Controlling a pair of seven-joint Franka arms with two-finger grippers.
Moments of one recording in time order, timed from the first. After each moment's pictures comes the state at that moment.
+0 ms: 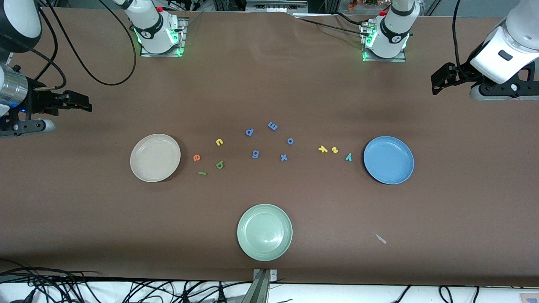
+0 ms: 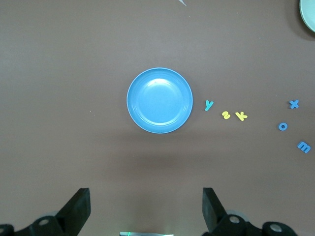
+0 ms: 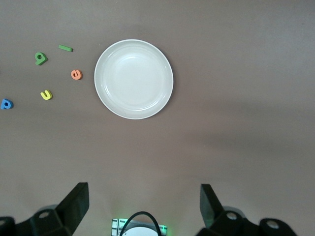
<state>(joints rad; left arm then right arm) 0.18 -0.02 -0.33 -1.58 0.03 1.47 -0.15 0.01 0.14 -0.02 -1.55 0.02 1.49 -0.13</state>
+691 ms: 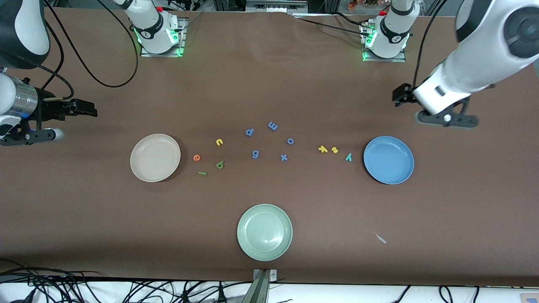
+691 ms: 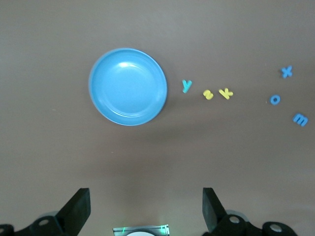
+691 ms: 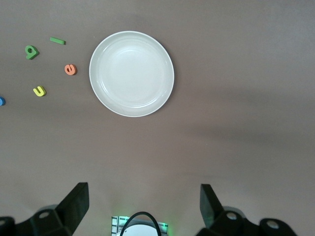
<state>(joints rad) 0.07 0.15 -0.35 -1.59 0.03 1.49 -0.15 0.01 0.19 -0.02 -1.56 0.02 1.49 -0.13</state>
